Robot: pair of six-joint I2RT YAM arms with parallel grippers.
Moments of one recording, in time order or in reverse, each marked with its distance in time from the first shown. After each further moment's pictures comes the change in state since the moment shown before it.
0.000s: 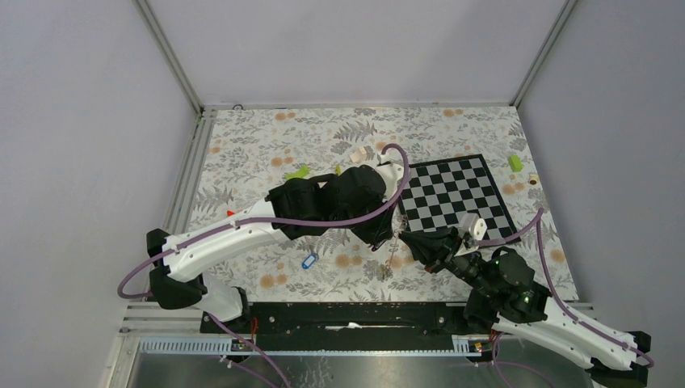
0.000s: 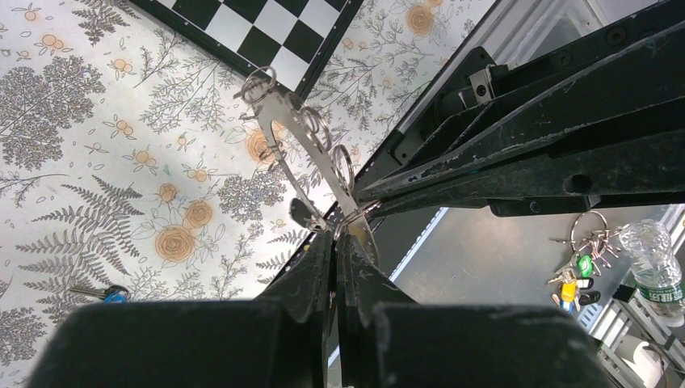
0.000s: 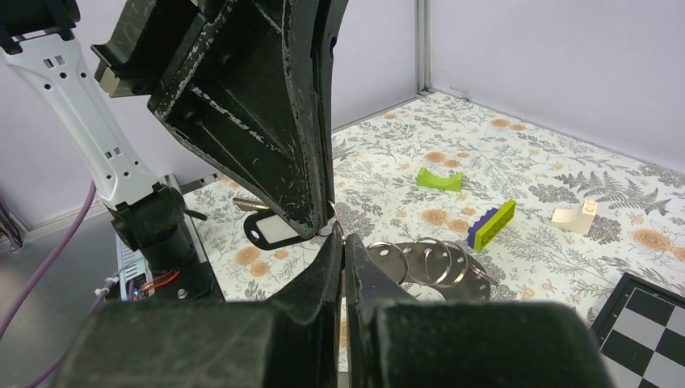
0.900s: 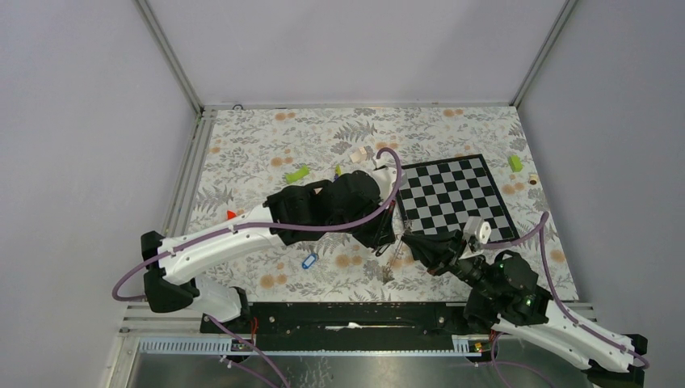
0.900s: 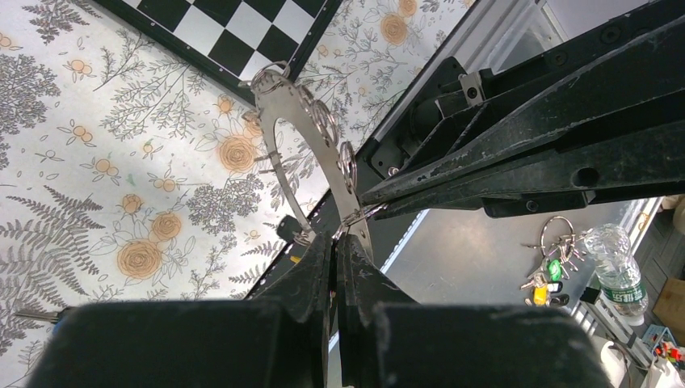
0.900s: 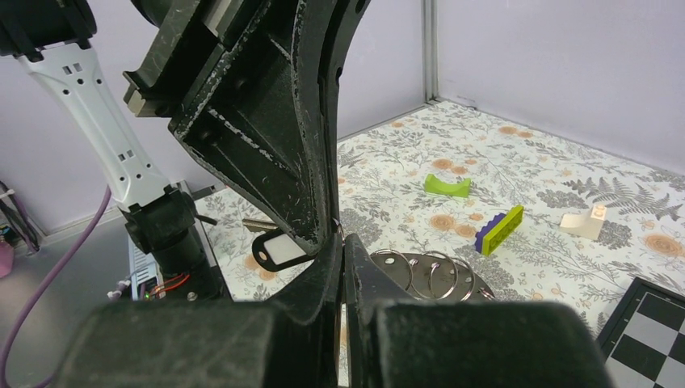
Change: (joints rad) left arm 0.006 -0.060 -0.142 0.145 0.048 -0.051; right arm 0.000 -0.060 -0.024 0.000 -0.008 0.013
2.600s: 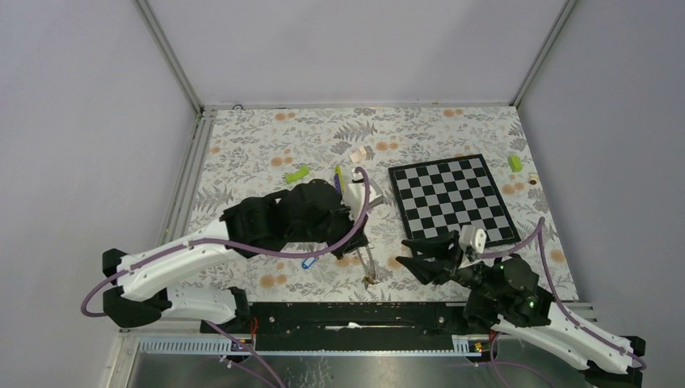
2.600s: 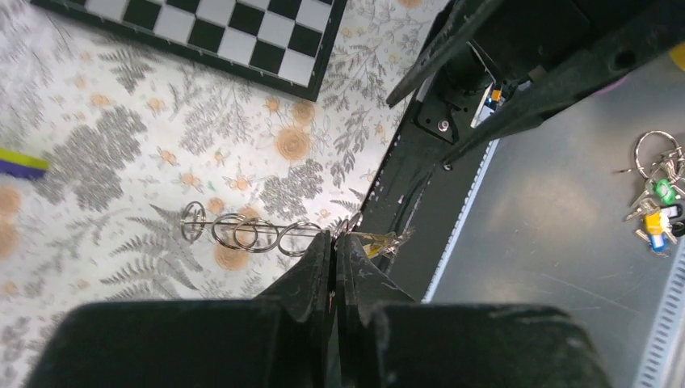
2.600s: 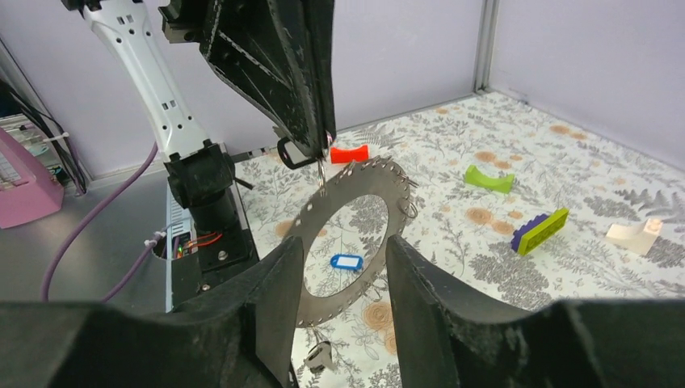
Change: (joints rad) left arm 0.003 -0.193 -0.135 -0.017 0.021 0.290; right arm 0.000 -0.028 -0.008 -0.070 -0.162 -0.008
